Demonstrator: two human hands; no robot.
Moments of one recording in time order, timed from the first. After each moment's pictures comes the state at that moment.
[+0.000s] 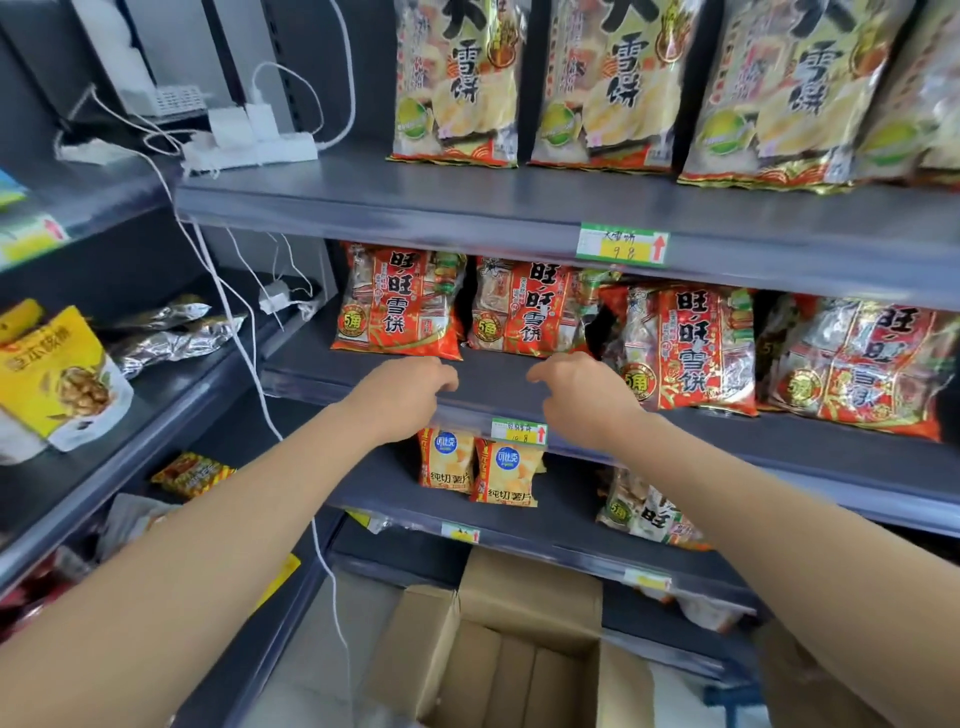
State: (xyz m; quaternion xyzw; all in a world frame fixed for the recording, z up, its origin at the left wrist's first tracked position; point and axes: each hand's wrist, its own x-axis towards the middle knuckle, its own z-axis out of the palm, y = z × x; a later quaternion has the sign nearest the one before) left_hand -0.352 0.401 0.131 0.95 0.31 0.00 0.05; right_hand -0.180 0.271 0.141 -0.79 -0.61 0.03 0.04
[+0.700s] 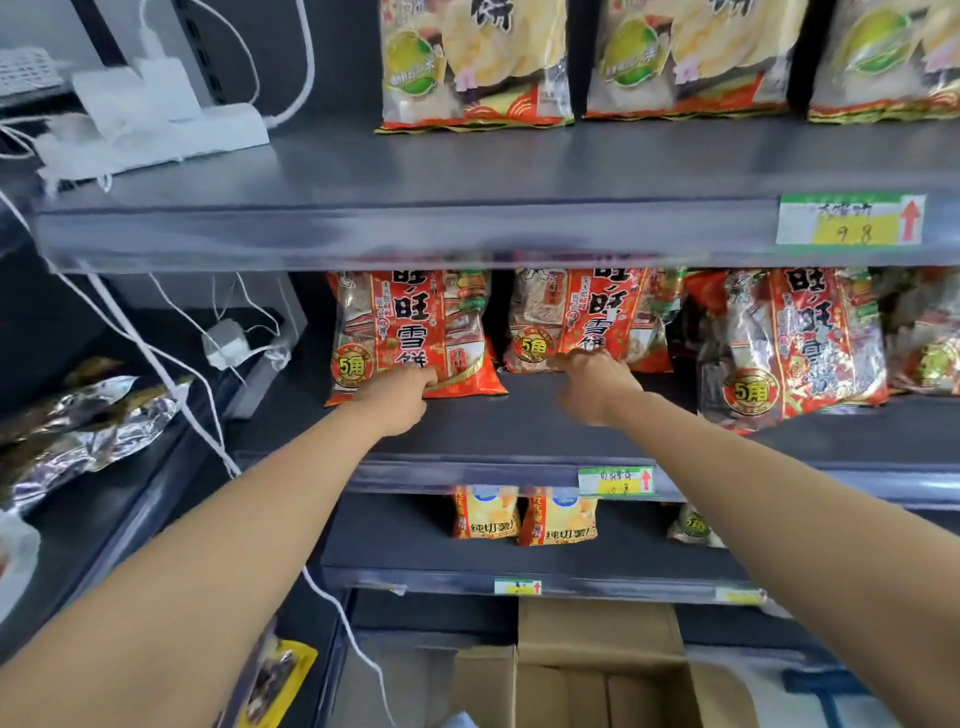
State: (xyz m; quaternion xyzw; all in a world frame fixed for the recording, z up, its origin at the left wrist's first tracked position) left_hand -0.318 0.657 0.030 0.95 0.31 -0.07 0.09; right_hand -0.147 0.480 0.050 -0.89 -0.45 0.11 0.01
